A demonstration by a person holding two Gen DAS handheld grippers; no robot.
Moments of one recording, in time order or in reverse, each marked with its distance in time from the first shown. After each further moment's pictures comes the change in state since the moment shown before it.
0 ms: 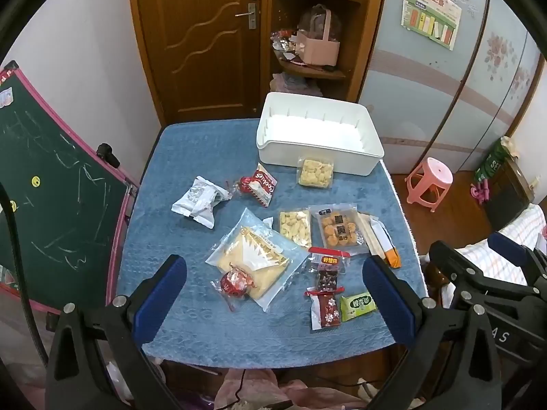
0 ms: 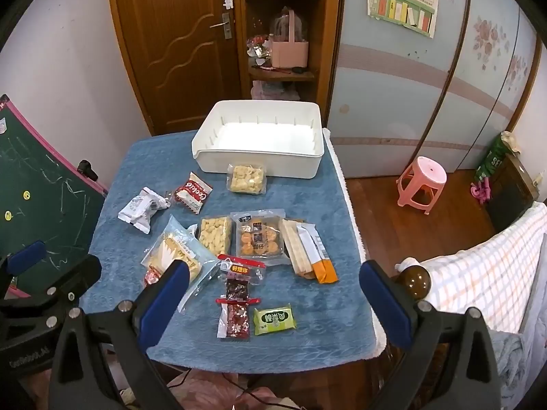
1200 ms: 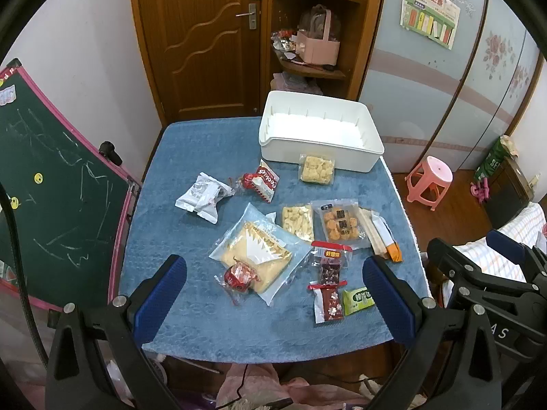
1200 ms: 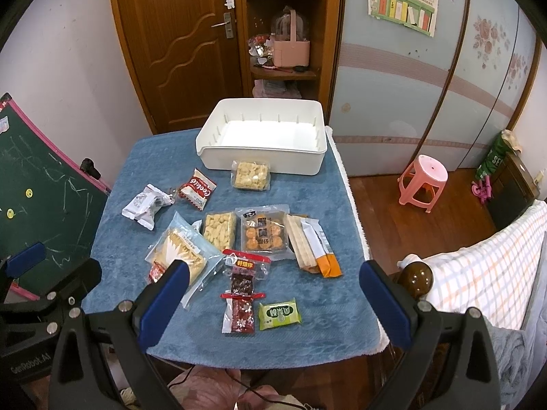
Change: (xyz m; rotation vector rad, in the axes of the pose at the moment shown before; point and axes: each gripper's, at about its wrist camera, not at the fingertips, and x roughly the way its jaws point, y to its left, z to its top) left arm -0.008 0.012 -0.002 -0.001 -0.005 0.000; right arm -0.002 0.000 -0.002 0.001 0.005 0.006
